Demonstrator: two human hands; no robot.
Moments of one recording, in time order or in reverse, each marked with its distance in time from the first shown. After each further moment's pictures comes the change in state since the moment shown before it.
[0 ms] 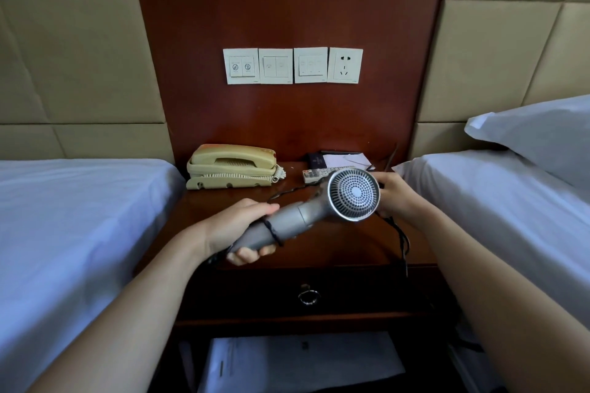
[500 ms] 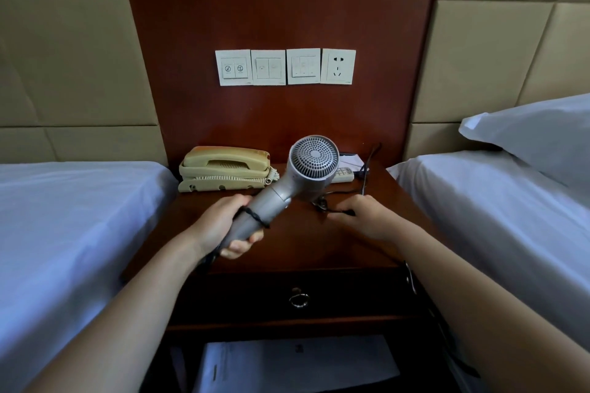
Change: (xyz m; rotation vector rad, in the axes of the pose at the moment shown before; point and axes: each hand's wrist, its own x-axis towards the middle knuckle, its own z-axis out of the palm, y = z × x) left_hand 0.017 -0.009 -0.006 -0.250 0.119 0.116; right_hand -0.006 0.007 0.023 -0.536 -0.190 -0.099
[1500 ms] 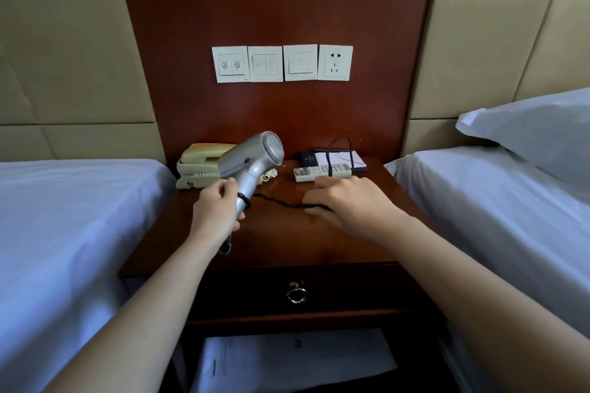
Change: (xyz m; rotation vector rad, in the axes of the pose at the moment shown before) left_hand 0.017 -0.010 0.001 0.398 0.805 0.237; right_hand -0.039 -0.078 -0.022 -0.592 0.272 -0.445
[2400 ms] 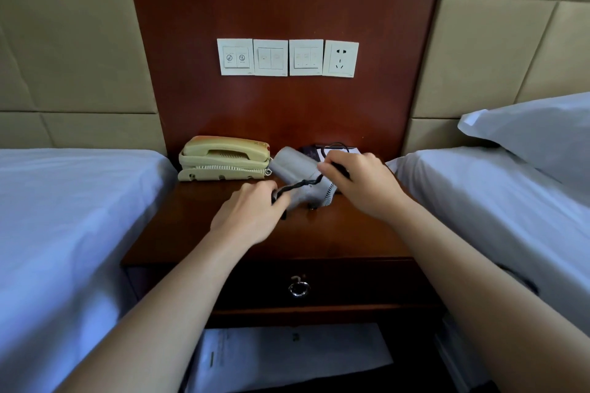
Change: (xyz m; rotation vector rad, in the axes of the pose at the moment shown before) left_hand -0.029 0.028 0.013 0.710 -0.247 0.315; right_hand 0.010 0.010 -0.004 0.327 0.125 0.321
